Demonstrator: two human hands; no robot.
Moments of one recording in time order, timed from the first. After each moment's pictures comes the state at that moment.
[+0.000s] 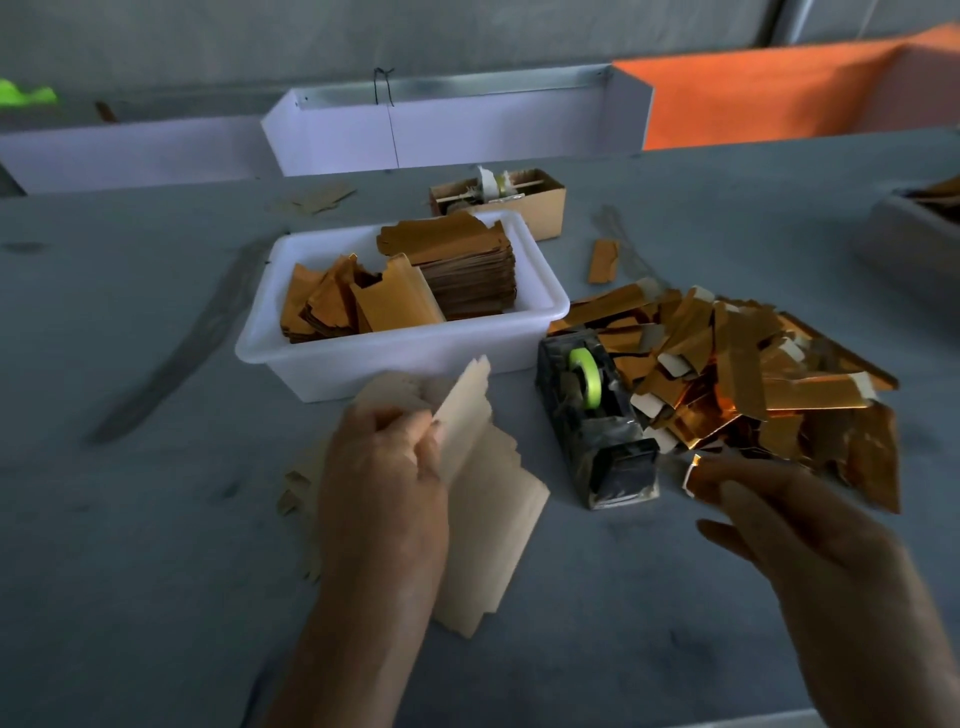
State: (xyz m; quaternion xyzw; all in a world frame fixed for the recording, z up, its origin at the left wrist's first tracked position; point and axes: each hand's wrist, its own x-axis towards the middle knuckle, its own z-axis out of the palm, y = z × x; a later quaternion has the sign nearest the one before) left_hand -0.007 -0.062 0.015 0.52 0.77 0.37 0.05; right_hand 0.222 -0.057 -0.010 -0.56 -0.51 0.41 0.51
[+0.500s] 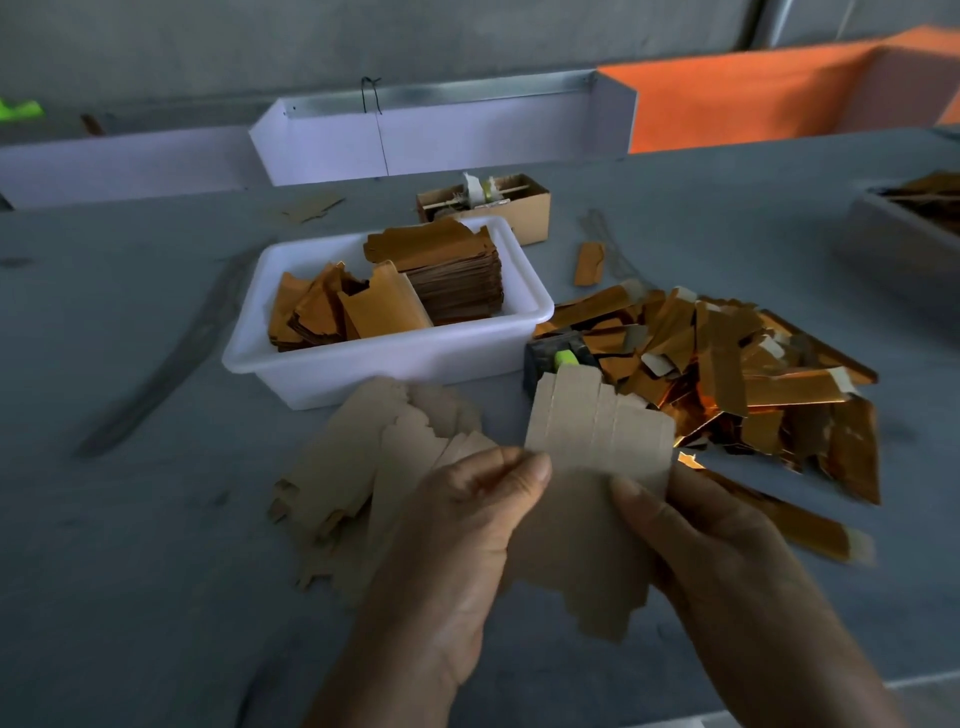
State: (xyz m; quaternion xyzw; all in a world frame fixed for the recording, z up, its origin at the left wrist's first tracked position) left_hand 0.032 -0.075 0.018 0.38 0.55 0.52 0.53; right_hand 0.184 -0.067 0.016 -0.46 -0.42 0.64 0.45
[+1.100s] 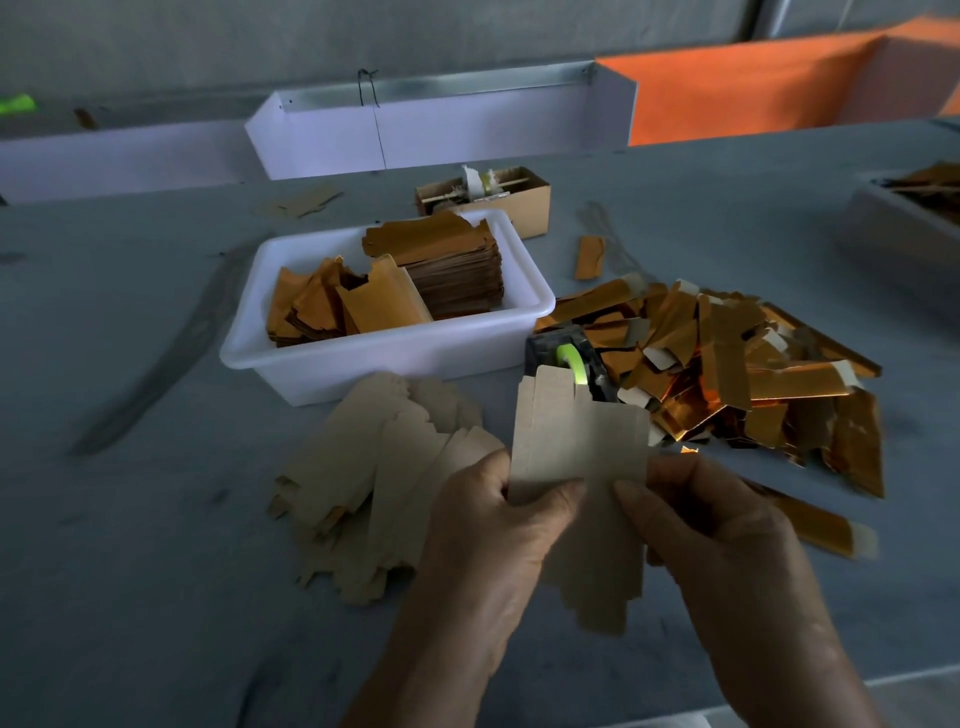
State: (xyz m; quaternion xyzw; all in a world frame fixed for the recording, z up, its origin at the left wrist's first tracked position) left_hand 0.043 -0.072 0.010 0.43 0.62 0.46 0.46; right_hand 0.180 -0.066 0.004 -0.55 -0.50 0.47 0.47
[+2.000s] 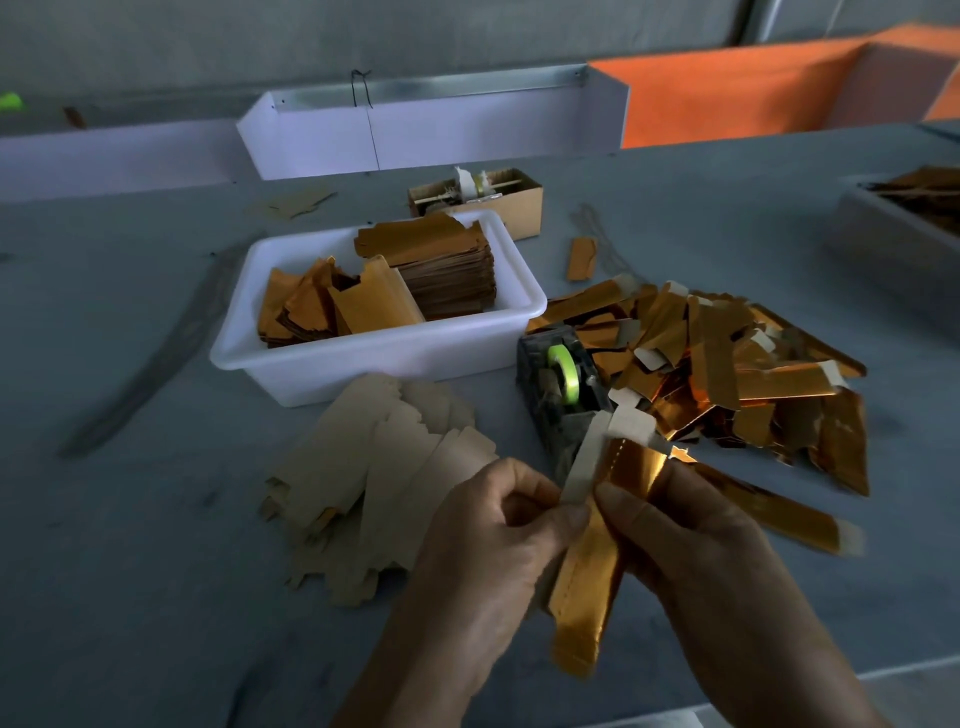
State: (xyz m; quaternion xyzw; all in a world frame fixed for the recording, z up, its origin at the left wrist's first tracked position) left_hand 0.041 -0.076 0.007 0.47 0.61 0.42 0.48; right_hand 0.182 -0.065 0.002 -0.50 -0.42 0.61 0.45
